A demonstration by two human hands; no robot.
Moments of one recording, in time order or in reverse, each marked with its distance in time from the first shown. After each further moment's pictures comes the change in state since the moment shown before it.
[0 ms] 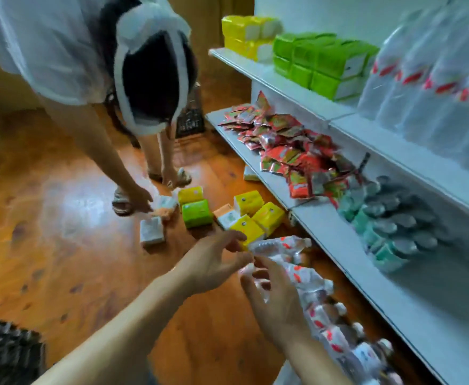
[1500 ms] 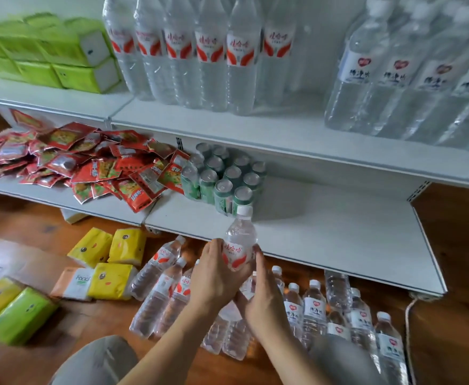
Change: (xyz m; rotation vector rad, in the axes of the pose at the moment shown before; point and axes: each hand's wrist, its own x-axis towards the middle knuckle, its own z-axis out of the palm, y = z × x) left_hand 0.082 0.119 0.199 -0.008 -0.254 0.251; right_hand -0.043 0.086 -0.073 -0.255 0.664 0.559
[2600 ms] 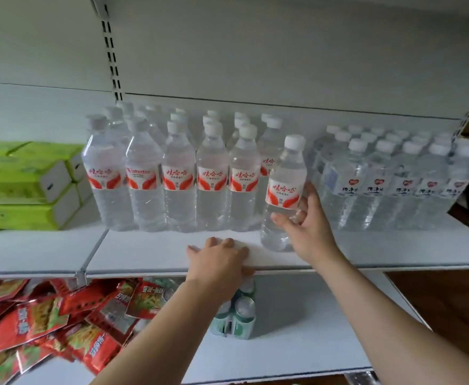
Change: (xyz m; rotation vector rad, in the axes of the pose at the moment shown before) left_hand 0.236 0.107 -0.147 0.701 -0.294 0.717; right_hand 0.248 -0.167 -0.162 0.342 0.508 -0.160
